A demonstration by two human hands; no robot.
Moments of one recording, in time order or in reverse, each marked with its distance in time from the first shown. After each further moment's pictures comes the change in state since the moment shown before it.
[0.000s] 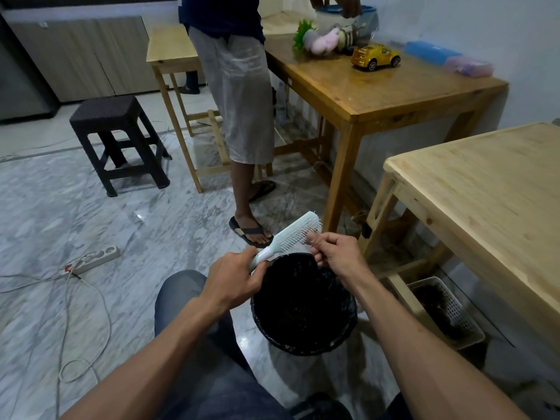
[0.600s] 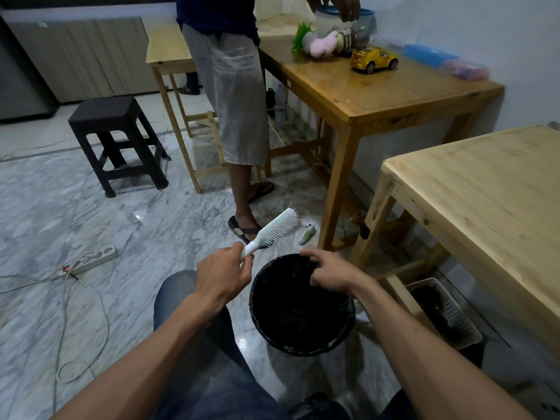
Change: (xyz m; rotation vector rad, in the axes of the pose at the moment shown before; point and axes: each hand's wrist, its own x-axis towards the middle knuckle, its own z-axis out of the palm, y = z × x) left_hand 0.004 -0.006 -0.007 0.237 0.018 -0.106; right_hand -0.004 0.001 -0.006 -0.691 -0.332 0.199
